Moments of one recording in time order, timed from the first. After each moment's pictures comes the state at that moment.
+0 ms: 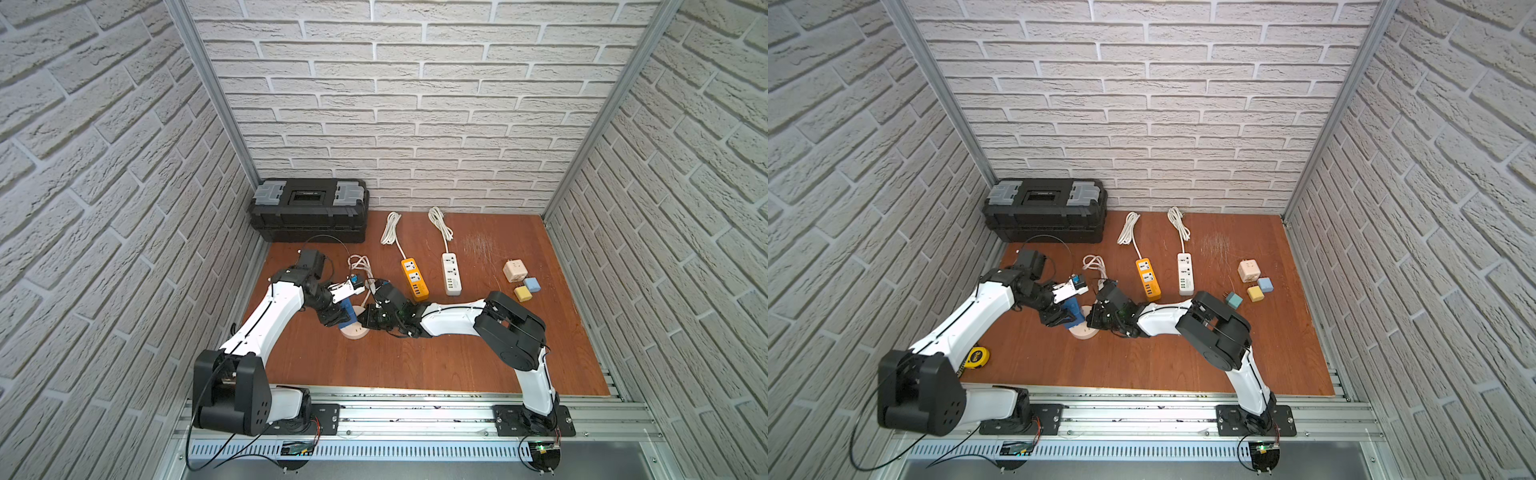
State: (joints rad) left arm -0.24 1.25 0.83 -0.81 0.23 0.95; right arm 0.91 2.07 1.21 0.15 -0.19 1.03
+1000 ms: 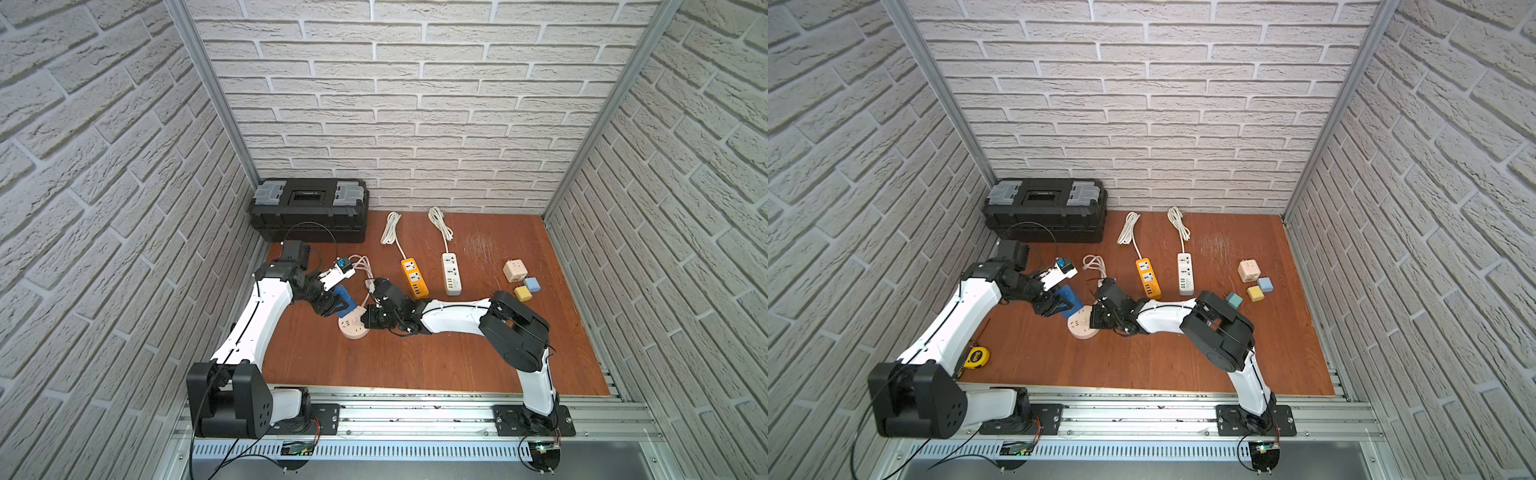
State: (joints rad) left arm -0.17 1.28 0.95 -0.93 0.36 0.93; right arm 0.91 2.07 1.21 0.15 -0.18 1.03
